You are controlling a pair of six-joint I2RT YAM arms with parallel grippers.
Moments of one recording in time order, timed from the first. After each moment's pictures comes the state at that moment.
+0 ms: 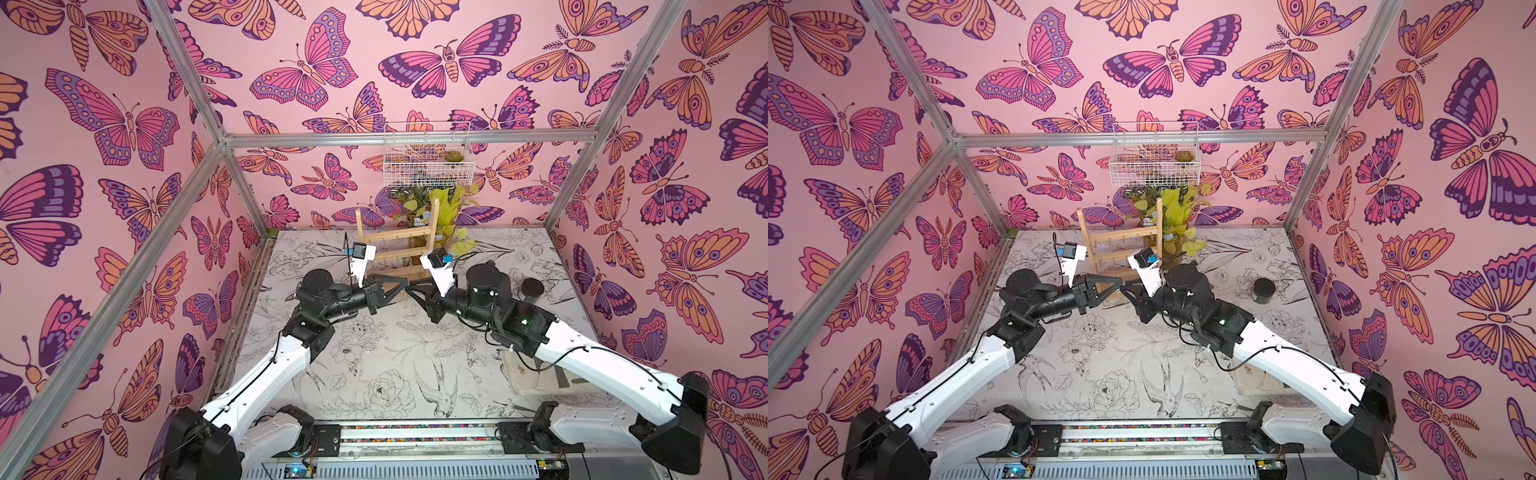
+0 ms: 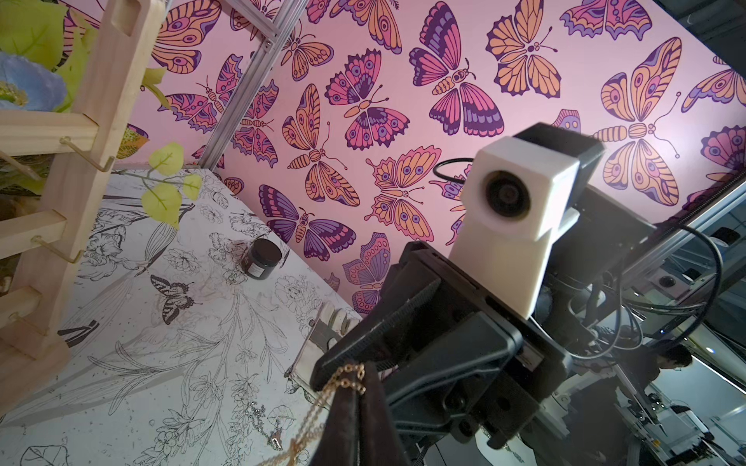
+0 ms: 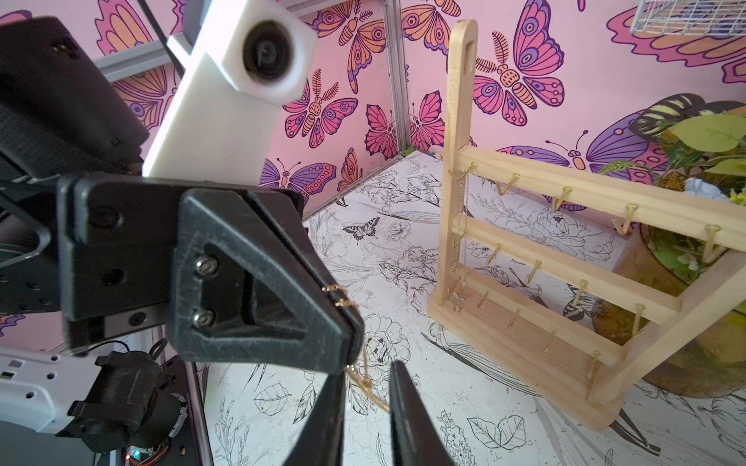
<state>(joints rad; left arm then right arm) -0.46 1.10 0.77 0.42 0.82 -0.72 0.88 1.21 1.10 -0.16 -0.11 0.18</state>
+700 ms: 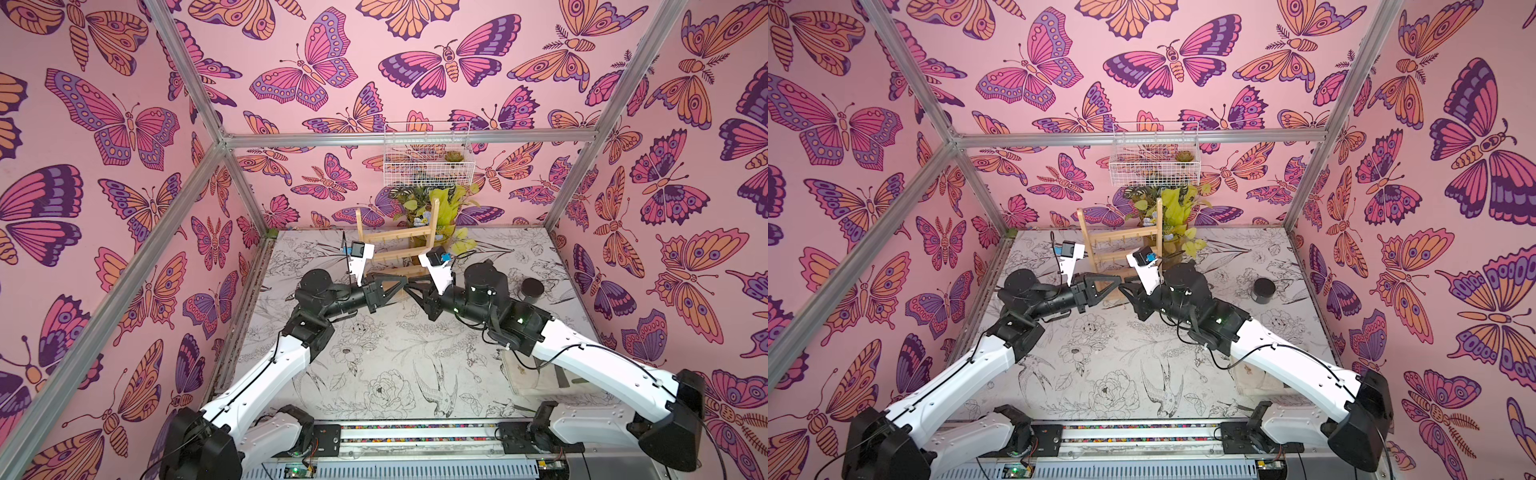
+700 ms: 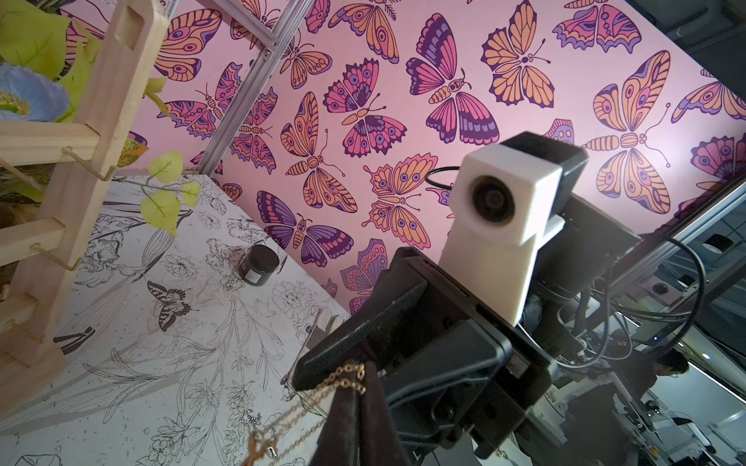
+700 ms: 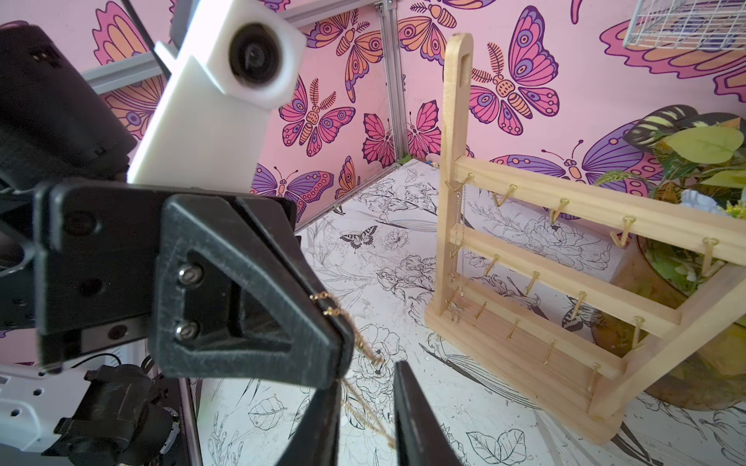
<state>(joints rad) -0.45 1.10 0.77 0.44 0.82 -0.74 0.88 1.24 1.10 -0.11 -0.10 0.18</state>
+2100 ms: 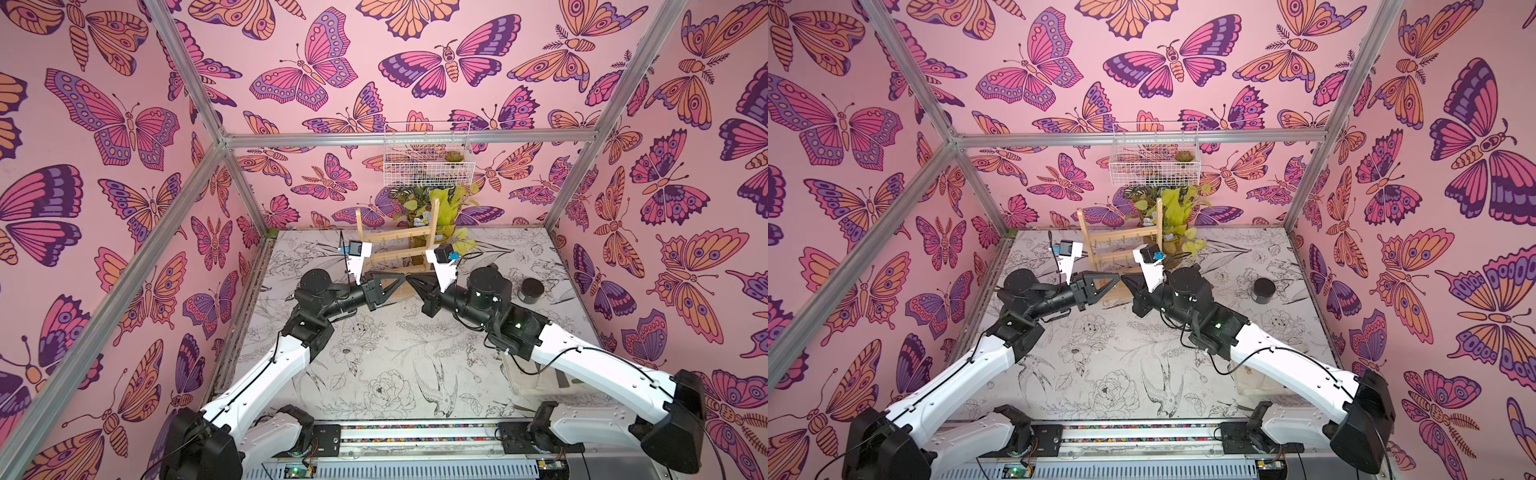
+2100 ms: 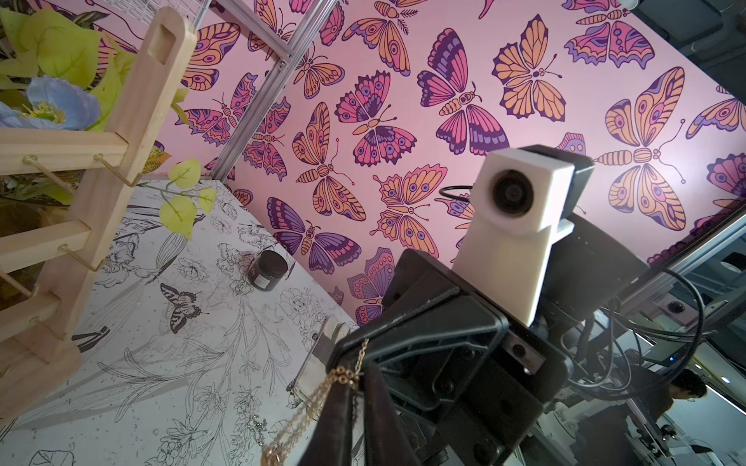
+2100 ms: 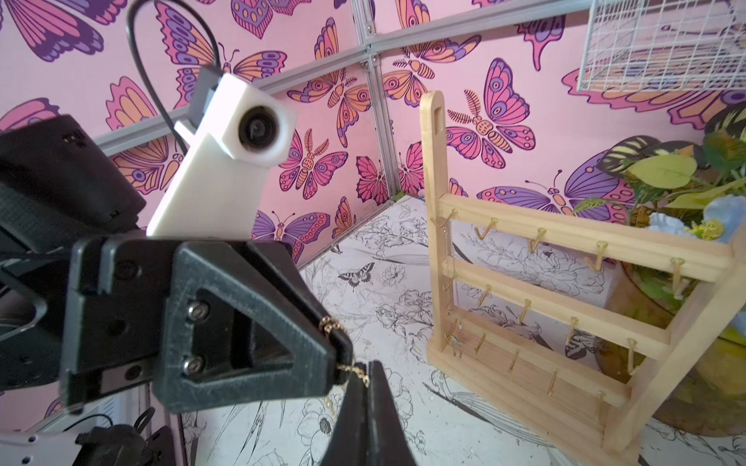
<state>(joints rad) -0.44 1.10 0.77 0.44 0.78 -0.75 0.89 1.22 1.03 0.07 -0.04 0.24</state>
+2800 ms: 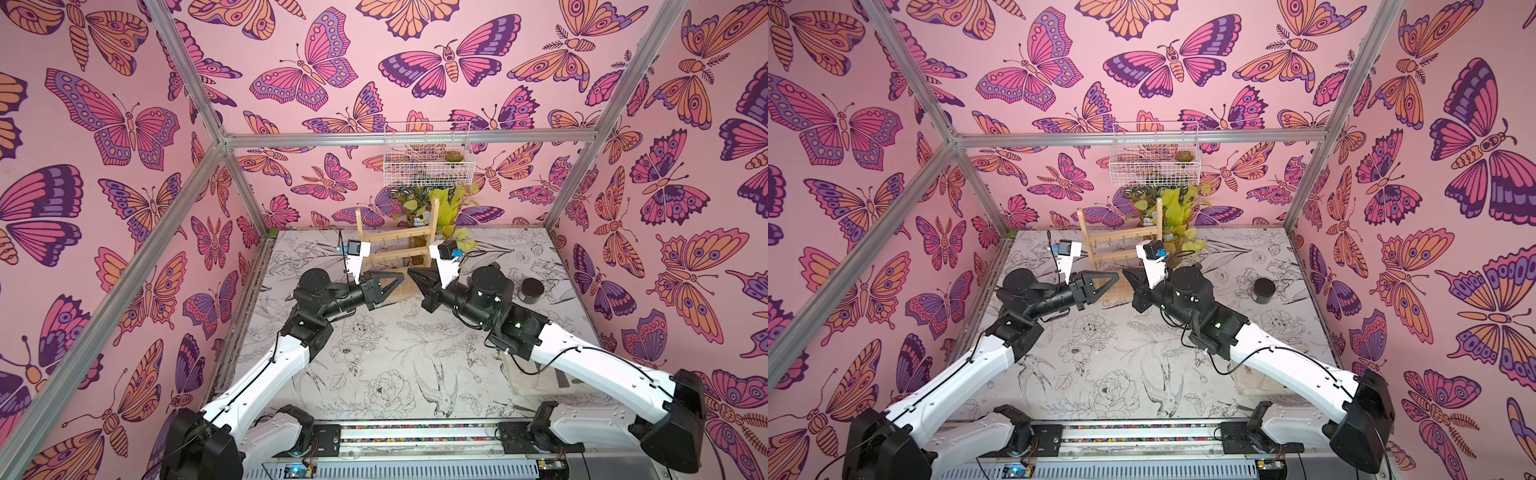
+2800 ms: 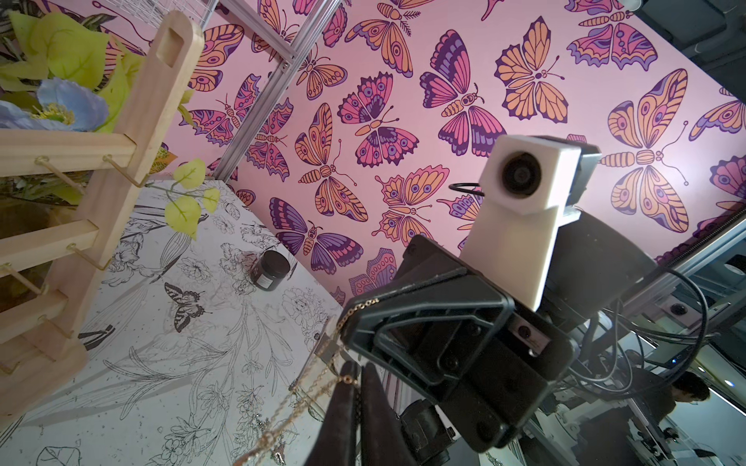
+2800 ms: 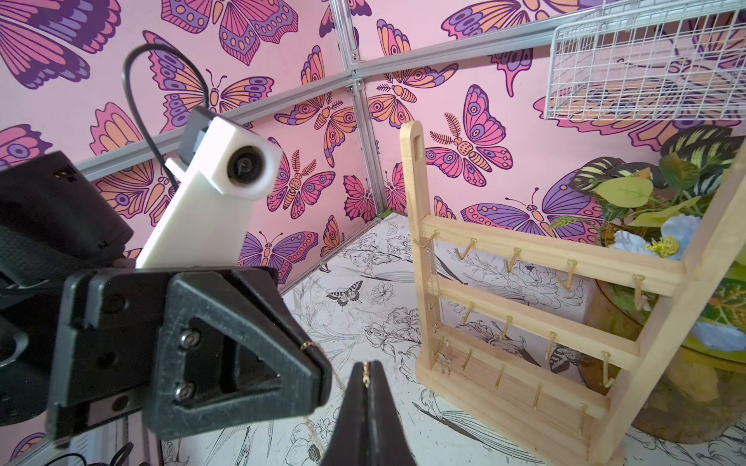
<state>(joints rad) -0.43 1.10 0.77 0.43 0.78 -0.75 0.89 1.22 1.04 0.10 0.02 0.24</state>
